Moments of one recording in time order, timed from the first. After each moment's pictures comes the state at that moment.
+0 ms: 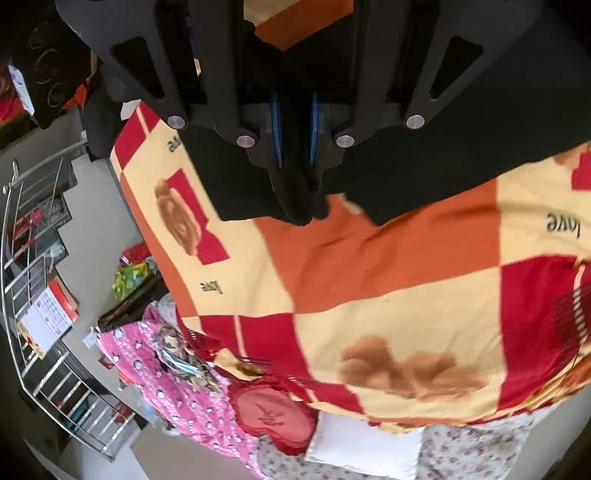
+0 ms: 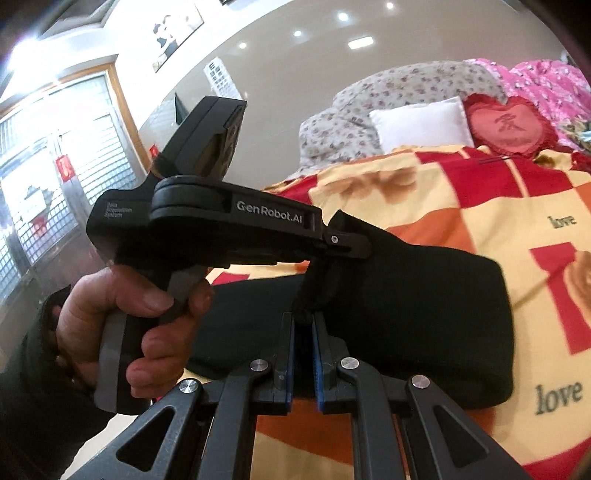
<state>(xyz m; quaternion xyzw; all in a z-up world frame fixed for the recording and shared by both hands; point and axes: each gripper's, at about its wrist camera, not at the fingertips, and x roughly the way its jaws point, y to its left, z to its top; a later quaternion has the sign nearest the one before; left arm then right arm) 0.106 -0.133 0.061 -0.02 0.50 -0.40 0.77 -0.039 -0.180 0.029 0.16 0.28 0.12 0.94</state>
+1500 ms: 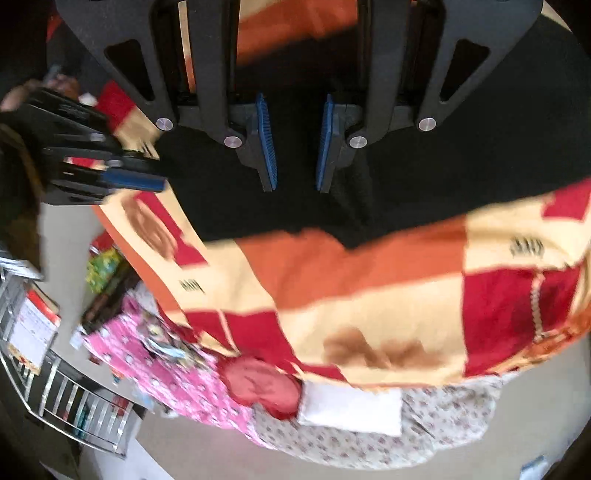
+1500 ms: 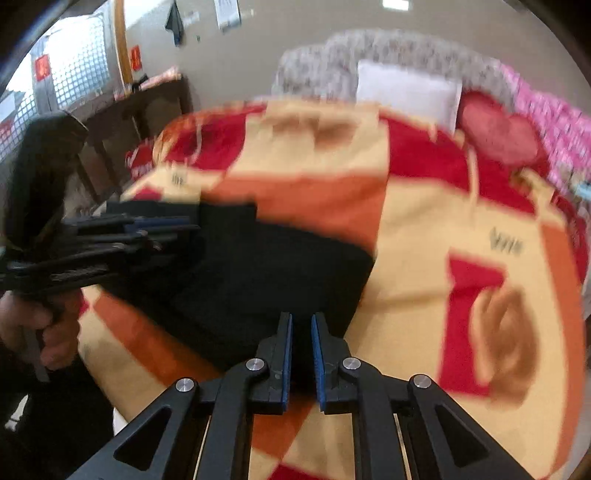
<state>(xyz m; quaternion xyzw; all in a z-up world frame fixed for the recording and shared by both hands) 0.058 -0.123 0.042 0.01 0.40 -0.34 0.85 -0.012 -0.257 0.032 -0.01 0.41 0.07 0.91</state>
